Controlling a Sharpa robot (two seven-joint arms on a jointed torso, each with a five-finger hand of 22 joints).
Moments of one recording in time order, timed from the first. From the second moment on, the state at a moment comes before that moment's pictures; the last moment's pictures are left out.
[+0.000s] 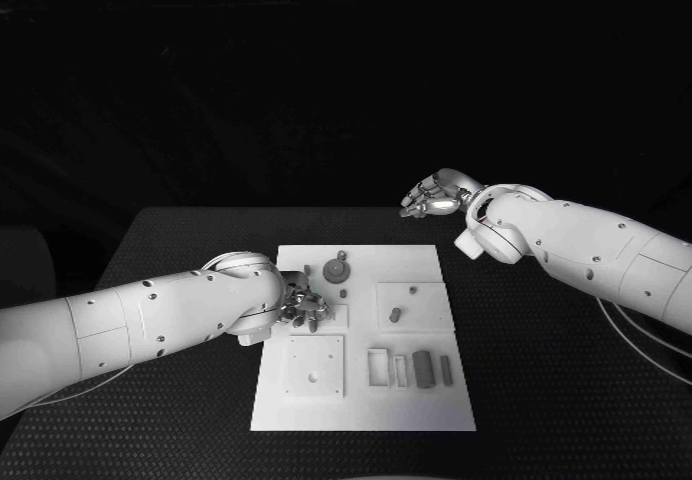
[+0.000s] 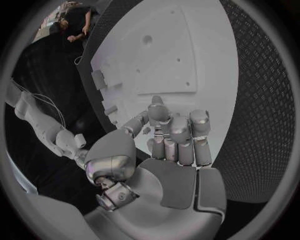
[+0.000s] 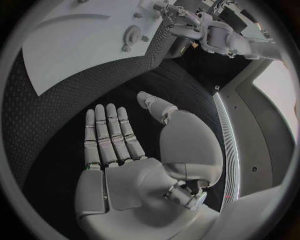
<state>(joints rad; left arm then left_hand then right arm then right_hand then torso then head) 1.26 -0.60 -0.21 1.34 -1.04 0.07 -0.55 0.65 0.04 0.56 -0.15 0.24 1.23 0.00 0.21 0.92 1.41 -0.11 0.81 0.85 1.24 -0.21 1.43 0.75 0.12 0.98 -0.15 1.24 1.31 1.27 -0.58 0.00 1.01 -0.87 -0.17 0.02 1.08 -0.20 0.67 -0.16 0.22 0.82 0.21 0.28 0.40 0.83 0.18 0.55 0.07 0.71 0.19 0.56 0.48 0.20 0.51 0.23 0.42 1.08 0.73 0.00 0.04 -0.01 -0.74</state>
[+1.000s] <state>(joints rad) 1.26 -0.59 -0.20 1.33 -1.04 0.07 -0.55 0.65 0.02 0.56 -0.14 0.23 1.23 0.00 0.20 0.92 1.41 -0.11 0.81 0.84 1.24 -0.21 1.43 0.75 0.12 0.98 -0.15 1.24 1.31 1.27 -0.58 0.00 1.01 -0.87 -0.17 0.02 1.09 -0.20 0.66 -0.16 0.22 0.82 0.21 0.28 0.40 0.83 0.18 0.55 0.07 0.71 0.19 0.56 0.48 0.20 0.51 0.23 0.41 1.08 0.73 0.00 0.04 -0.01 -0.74</state>
